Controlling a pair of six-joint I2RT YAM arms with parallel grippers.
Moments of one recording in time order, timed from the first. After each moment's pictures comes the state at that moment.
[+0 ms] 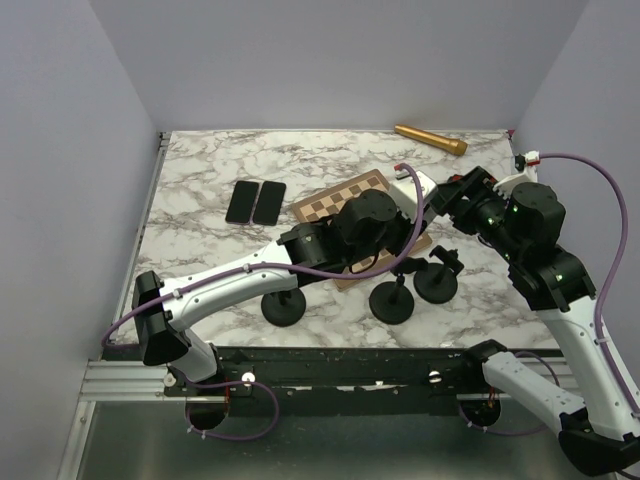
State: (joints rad) left arm -1.17 1.55 1.56 -0.28 -0.20 -0.19; right arm 0.39 0.84 1.15 -0.55 0.02 0.80
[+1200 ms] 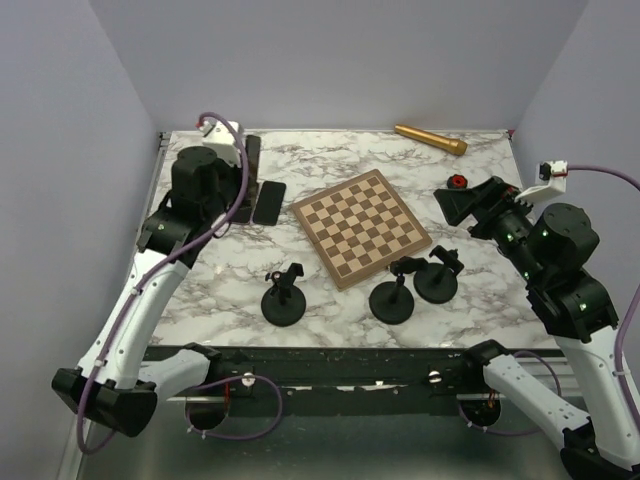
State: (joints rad) left arm -0.46 1.08 1.28 -0.52 -0.06 -0.14; right arm 0.39 0.73 1.16 -0.54 0.07 0.62
